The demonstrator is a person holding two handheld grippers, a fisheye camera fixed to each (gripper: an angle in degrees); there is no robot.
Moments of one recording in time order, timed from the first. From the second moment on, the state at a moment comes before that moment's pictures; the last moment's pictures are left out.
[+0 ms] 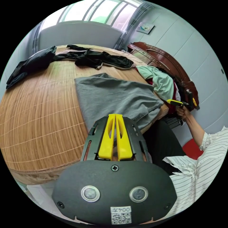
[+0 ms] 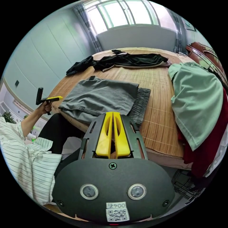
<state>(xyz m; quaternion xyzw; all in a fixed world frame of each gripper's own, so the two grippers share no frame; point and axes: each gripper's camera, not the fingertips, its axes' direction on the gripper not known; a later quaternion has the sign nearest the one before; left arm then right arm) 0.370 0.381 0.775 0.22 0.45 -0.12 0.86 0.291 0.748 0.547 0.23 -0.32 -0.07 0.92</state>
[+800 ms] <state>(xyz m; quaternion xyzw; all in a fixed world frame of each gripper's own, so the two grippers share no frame) 0.614 0.159 0.572 0.27 0.24 0.19 0.92 0.318 0.688 0.525 0.16 -0.39 -0.03 0.91</state>
